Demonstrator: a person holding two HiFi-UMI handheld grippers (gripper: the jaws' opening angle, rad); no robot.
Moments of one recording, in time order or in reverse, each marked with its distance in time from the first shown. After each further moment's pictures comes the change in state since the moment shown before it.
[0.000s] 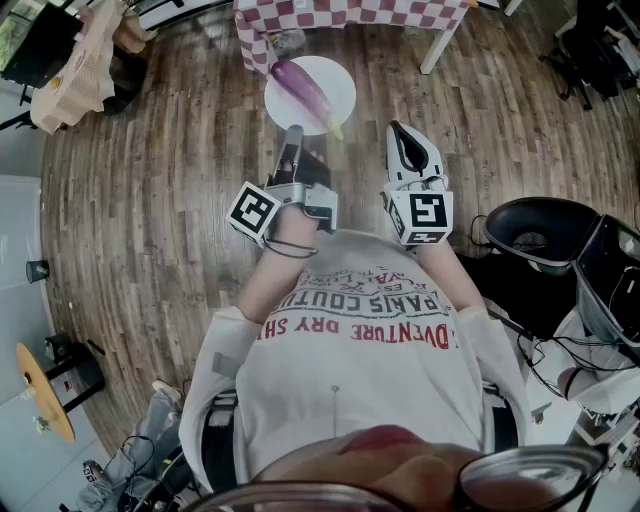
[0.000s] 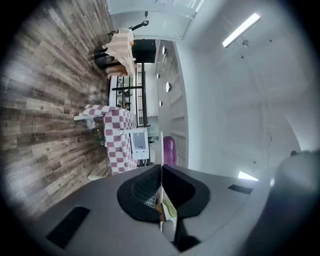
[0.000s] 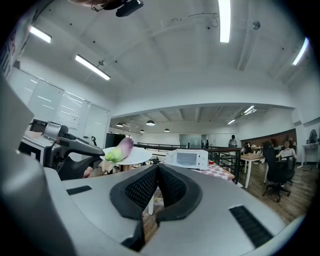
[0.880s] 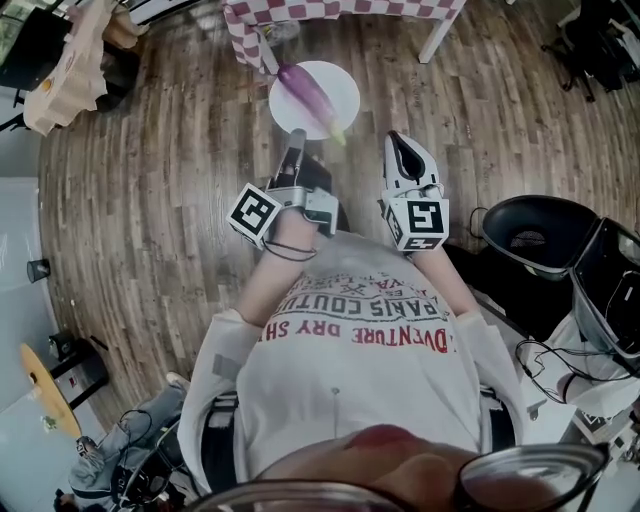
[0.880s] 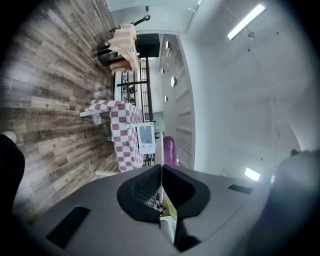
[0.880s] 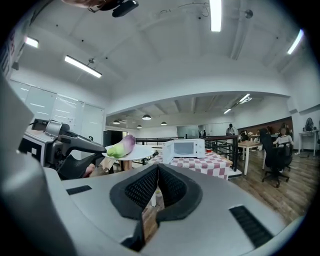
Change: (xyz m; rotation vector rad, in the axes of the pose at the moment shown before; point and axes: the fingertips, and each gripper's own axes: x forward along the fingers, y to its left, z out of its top) left arm 0.023 0.025 -0.026 -0.013 0.064 0.064; right arm -0.001 -0.024 -0.041 0.079 0.075 -0.028
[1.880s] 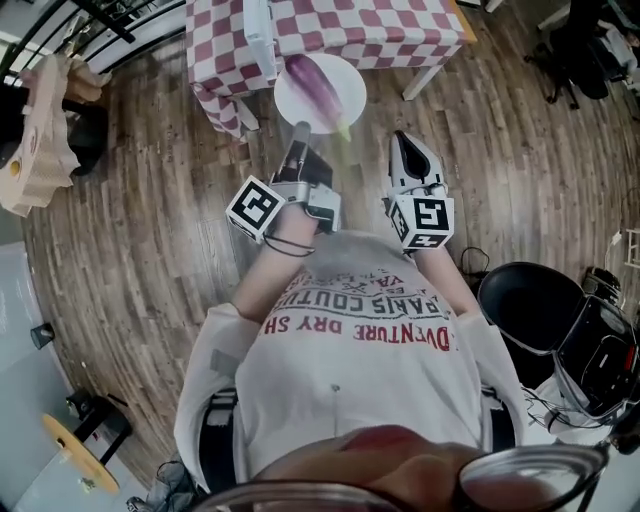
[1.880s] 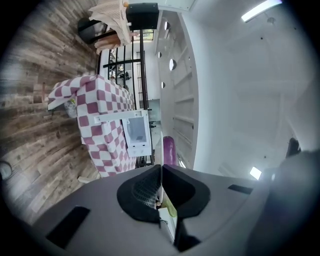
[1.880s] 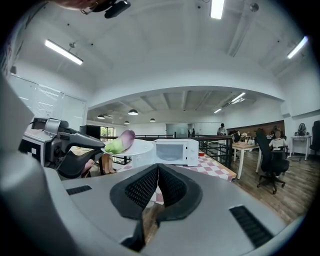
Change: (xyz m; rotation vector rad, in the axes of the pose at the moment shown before) left arm 0.336 0.018 0.098 0.004 0.154 -0.048; right arm 0.294 -0.139 0.032 0.011 0.048 -0.142
